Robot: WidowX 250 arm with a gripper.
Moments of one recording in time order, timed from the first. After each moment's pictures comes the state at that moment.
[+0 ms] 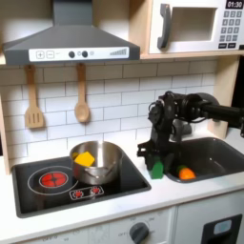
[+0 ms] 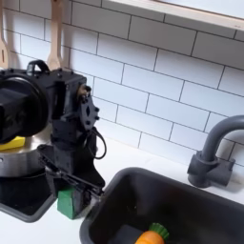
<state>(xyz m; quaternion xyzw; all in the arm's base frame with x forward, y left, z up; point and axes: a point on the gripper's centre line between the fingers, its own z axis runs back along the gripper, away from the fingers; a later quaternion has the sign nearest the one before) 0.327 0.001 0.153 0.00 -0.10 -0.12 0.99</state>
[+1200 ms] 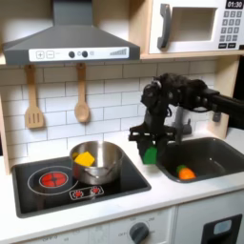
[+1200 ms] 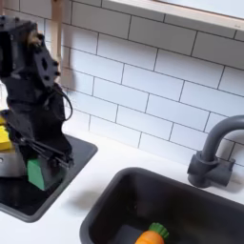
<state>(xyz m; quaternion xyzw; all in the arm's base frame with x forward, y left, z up) 0.306 0.038 0.211 0.01 -0.15 -0.12 0.98</state>
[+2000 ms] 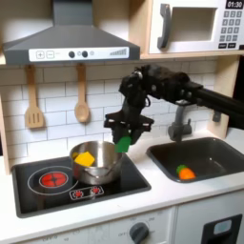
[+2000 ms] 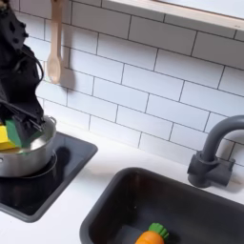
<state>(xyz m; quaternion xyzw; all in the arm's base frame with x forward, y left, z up) 0.334 0.086 0.233 0.05 -0.20 -0.13 0.97</state>
